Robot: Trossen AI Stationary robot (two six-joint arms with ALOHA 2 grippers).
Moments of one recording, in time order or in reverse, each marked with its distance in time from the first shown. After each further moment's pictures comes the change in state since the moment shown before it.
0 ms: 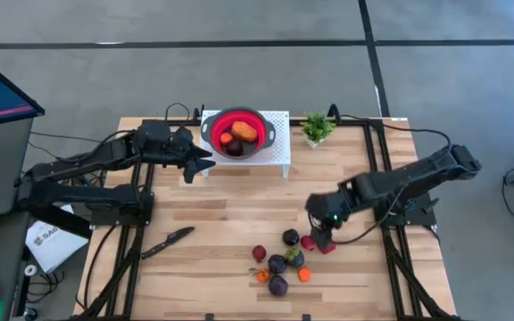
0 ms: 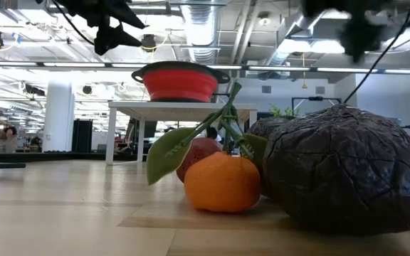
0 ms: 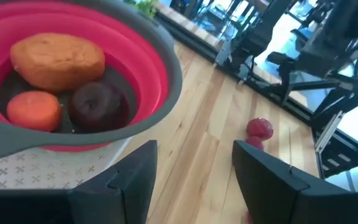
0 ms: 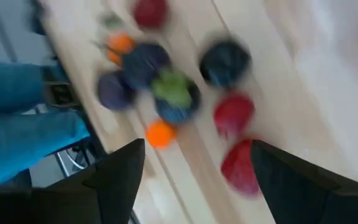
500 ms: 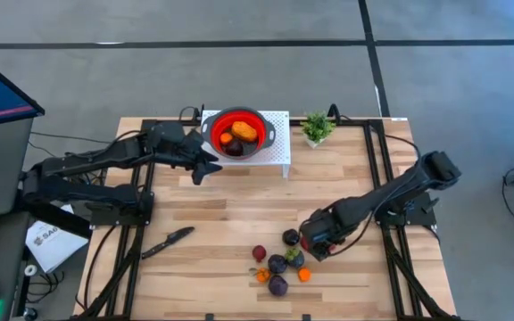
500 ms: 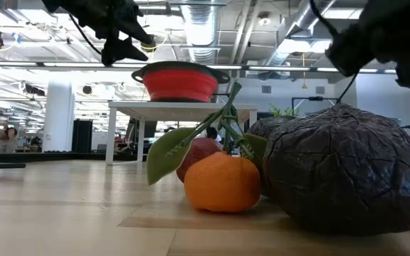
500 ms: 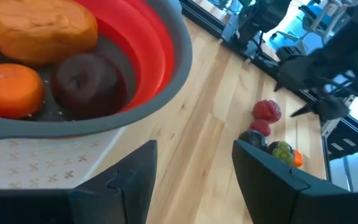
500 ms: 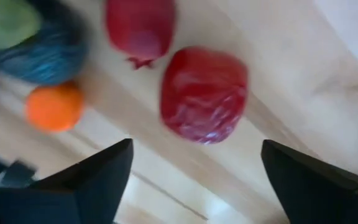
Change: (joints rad) left arm 0.000 0.108 0.000 0.015 0.041 0.001; right arm 0.102 0.232 -0.041 -0.123 -0.031 0.338
